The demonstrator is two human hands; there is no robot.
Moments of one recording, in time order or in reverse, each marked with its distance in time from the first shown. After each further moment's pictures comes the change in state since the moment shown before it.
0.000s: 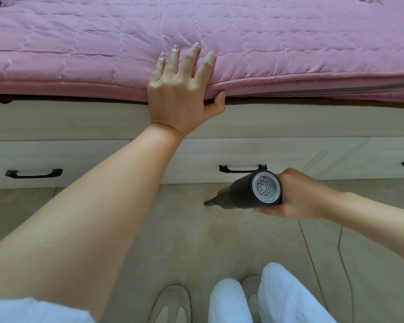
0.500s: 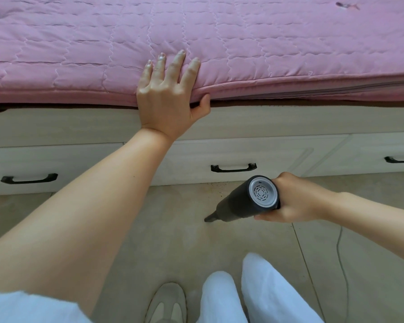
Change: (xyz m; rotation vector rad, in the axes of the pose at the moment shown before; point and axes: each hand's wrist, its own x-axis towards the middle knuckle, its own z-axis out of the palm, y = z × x) left_hand 0.000 0.002 -0.005 0.005 -0.031 -0.007; right_hand -0.023 0.001 -0.006 0.047 -0.065 0.013
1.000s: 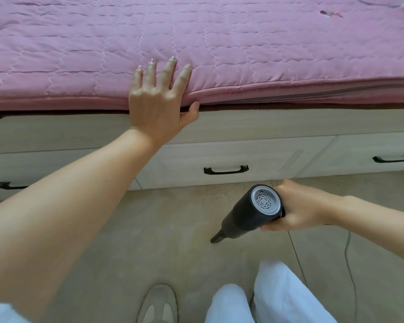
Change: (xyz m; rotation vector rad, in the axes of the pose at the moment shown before) left_hand 0.005 -0.003 -0.006 0.018 -0.095 0.092; right_hand -0.026 0.009 -0.007 0.067 -0.092 -0.004
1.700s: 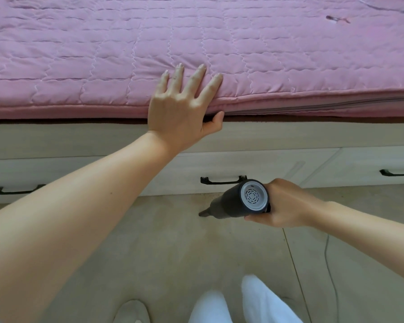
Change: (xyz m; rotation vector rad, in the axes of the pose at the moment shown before) left_hand 0.026 0.041 0.002 -0.095 -0.018 0.083; right_hand 0.036 0.031 -0.001 -0.136 0.151 0.009
